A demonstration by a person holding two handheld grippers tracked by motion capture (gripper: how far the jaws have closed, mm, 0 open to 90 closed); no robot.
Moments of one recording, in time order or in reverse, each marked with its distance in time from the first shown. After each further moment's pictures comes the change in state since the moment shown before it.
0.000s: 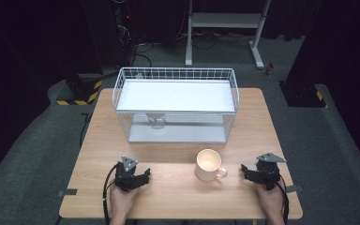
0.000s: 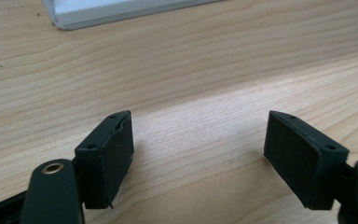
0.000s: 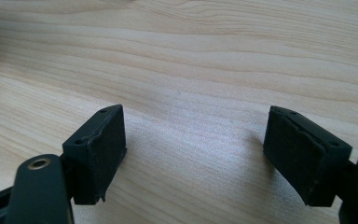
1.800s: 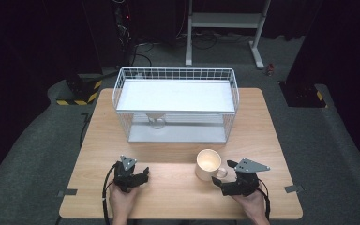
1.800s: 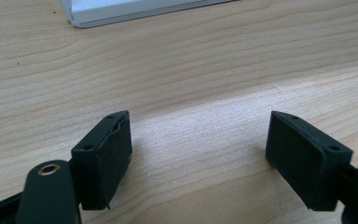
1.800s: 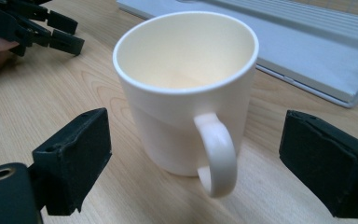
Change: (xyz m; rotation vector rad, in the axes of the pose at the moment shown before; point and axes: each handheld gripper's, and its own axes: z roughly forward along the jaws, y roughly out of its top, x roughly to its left) left arm 0.004 0.001 0.002 0.000 0.028 -0.021; right arm 0.083 0.022 -0.032 -0.197 0.439 -0.211
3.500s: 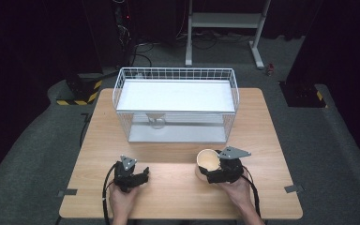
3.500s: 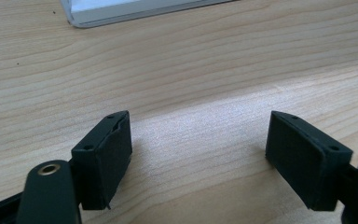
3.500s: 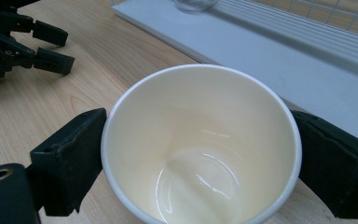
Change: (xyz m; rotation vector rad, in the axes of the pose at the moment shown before) left arm 0.000 0.000 0.000 0.000 -0.001 0.003; right arm 0.007 0.037 0.040 0.041 -0.015 -0.027
